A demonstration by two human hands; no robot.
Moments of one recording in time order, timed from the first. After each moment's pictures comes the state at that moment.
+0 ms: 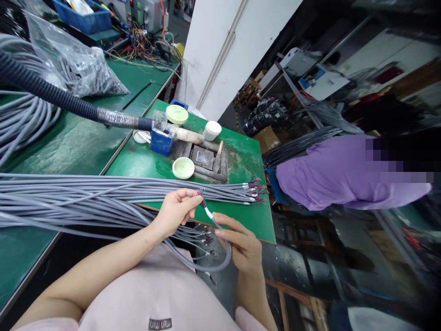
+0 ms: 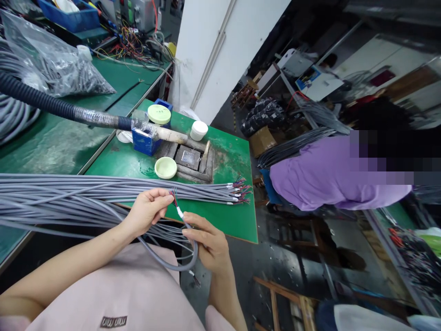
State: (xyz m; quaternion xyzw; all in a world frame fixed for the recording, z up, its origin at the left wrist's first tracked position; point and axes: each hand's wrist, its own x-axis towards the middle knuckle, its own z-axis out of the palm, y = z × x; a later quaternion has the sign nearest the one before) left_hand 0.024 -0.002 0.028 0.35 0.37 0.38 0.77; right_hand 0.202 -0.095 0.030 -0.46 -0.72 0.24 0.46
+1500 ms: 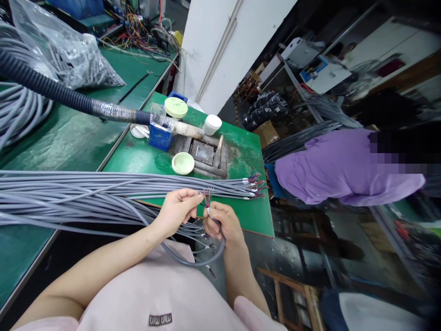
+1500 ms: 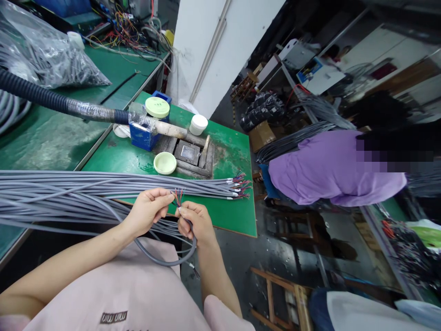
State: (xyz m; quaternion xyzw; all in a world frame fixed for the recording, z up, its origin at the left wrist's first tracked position) left_hand 0.026 -0.009 0.022 0.34 0.36 0.38 0.78; right_hand 0.166 -0.058 0.023 -0.47 -0.31 0.67 0.49
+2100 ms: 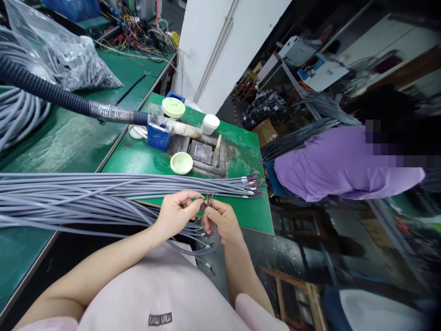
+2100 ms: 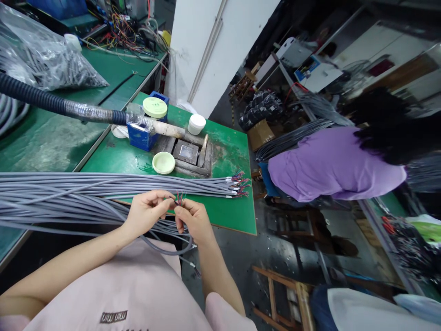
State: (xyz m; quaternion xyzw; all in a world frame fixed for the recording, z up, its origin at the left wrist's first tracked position) left_hand 0.023 -0.014 0.025 0.50 0.38 0.44 0.64; right_hand 0.167 -0.059 0.023 -0.53 -0.40 0.59 0.46
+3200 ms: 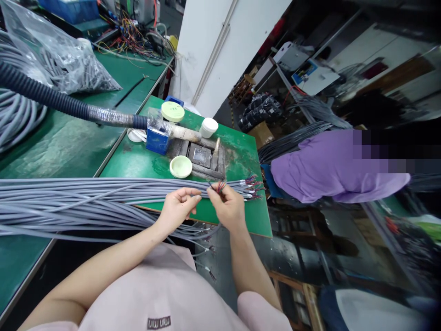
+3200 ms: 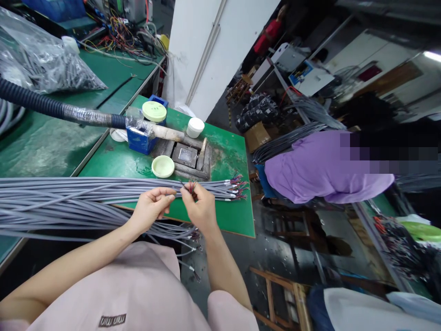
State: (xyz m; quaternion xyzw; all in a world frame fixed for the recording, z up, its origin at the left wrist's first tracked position) left_hand 0.030 0.002 0.007 0.42 0.39 0.39 0.72; right_hand 0.173 -0.021 0.049 -0.66 -0.59 0.22 0.41
